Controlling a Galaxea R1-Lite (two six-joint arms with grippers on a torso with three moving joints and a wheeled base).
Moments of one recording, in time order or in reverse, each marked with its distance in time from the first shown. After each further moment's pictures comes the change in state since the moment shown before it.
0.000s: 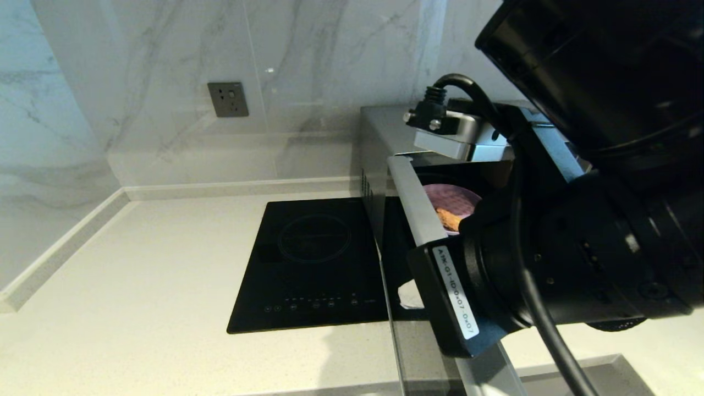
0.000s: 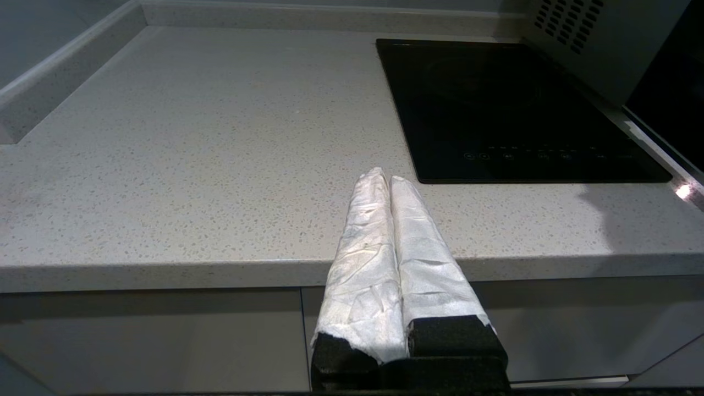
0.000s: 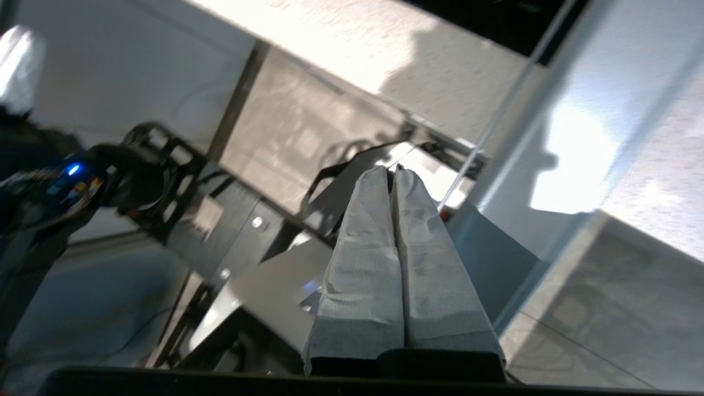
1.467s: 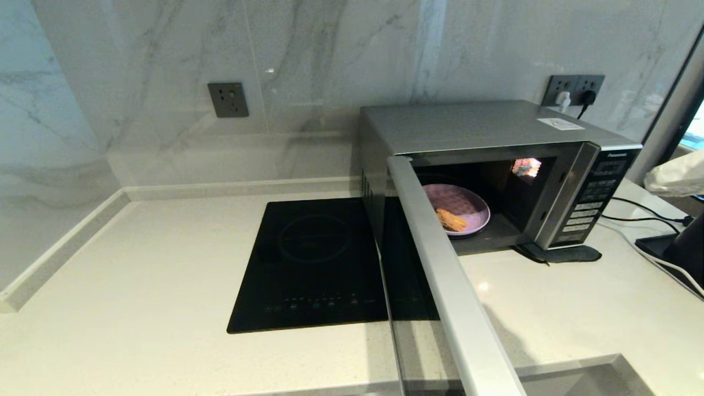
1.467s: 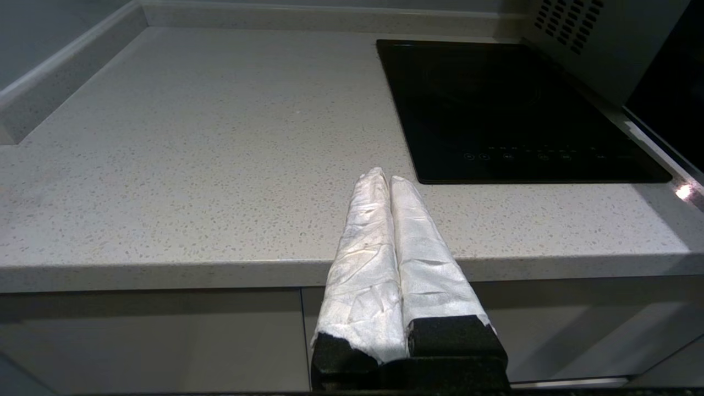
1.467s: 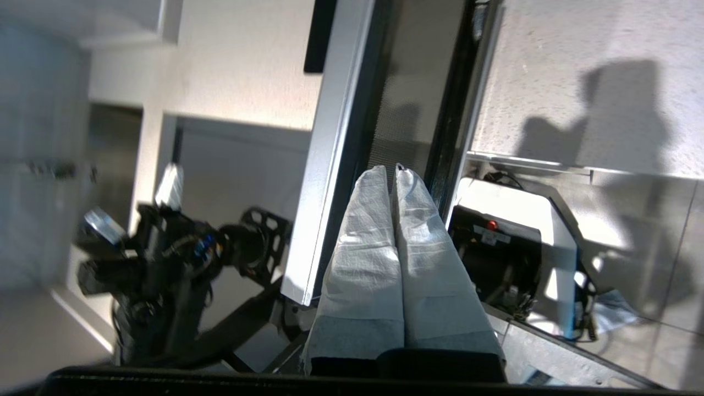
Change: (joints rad) left arm 0.000 0.000 0.000 0.000 -0.001 0.000; right arm -0.509 -0.362 0.016 0.104 0.366 0.047
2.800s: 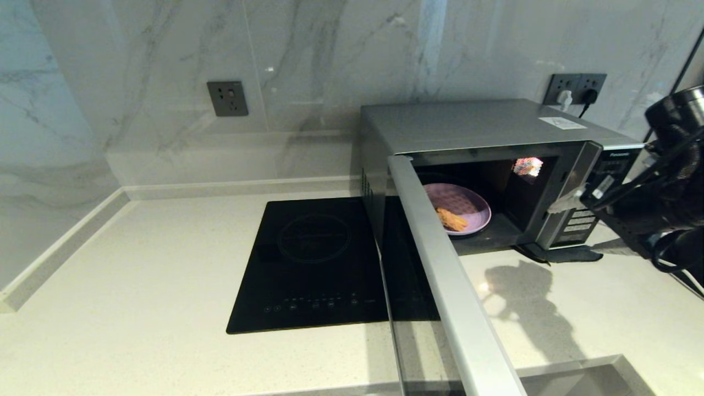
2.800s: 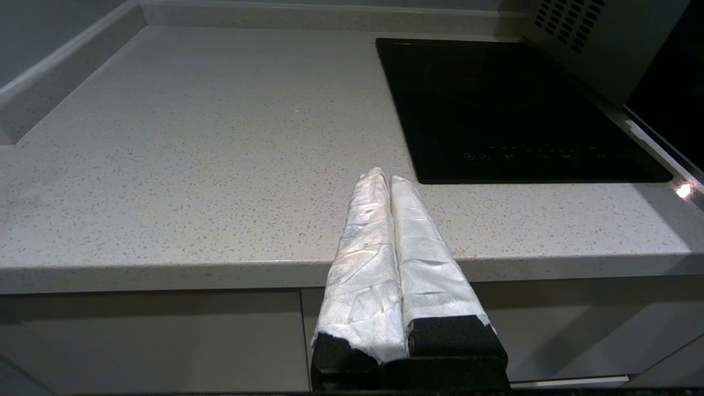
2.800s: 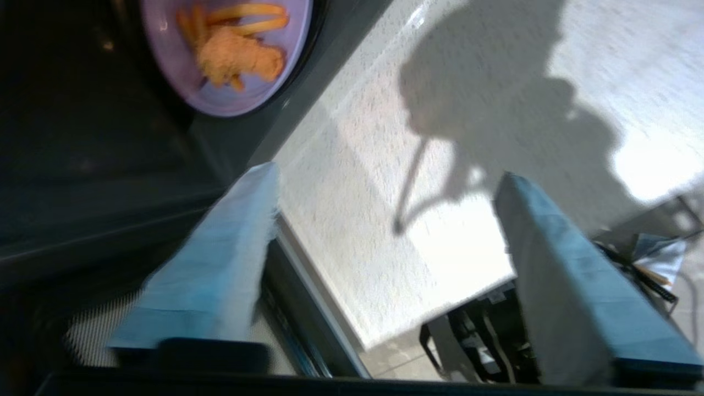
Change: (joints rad) left arm 0.000 0.000 0.000 0.000 0.000 0.000; right arm -0.498 0.195 0.587 -0.604 -0.168 0.268
